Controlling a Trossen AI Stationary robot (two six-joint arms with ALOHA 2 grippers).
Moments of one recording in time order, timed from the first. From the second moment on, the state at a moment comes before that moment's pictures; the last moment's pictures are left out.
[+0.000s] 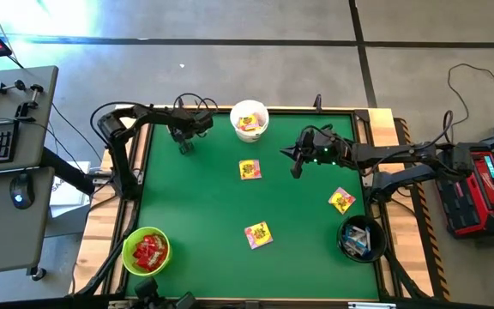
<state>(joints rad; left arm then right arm) 0.75 1.90 0.97 -0.74 -0.73 0.15 -0.27 1.20 0.57 0.21 0.05 0.14</state>
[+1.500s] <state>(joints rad) 0.42 1.65 1.37 -0.45 -0.39 0.13 -0.08 1.20 0.57 0.22 0.26 0.09</state>
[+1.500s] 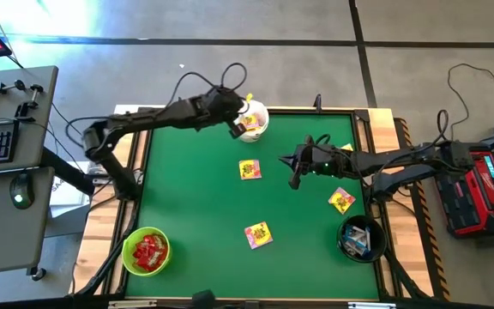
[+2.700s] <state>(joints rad) 0.16 1.75 1.41 -0.54 -0.26 0.31 -0.06 1.20 0.58 0.16 0.28 0.08</state>
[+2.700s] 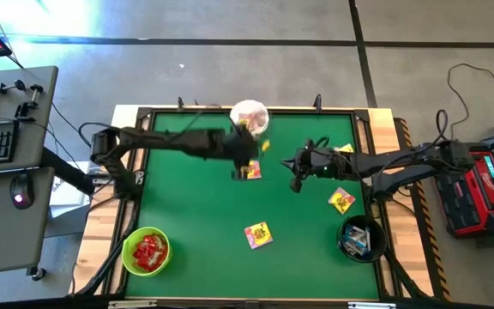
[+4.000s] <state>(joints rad) 0.13 2.00 1.21 -0.37 -0.19 0.01 0.09 1.20 0.58 0.20 0.38 0.07</state>
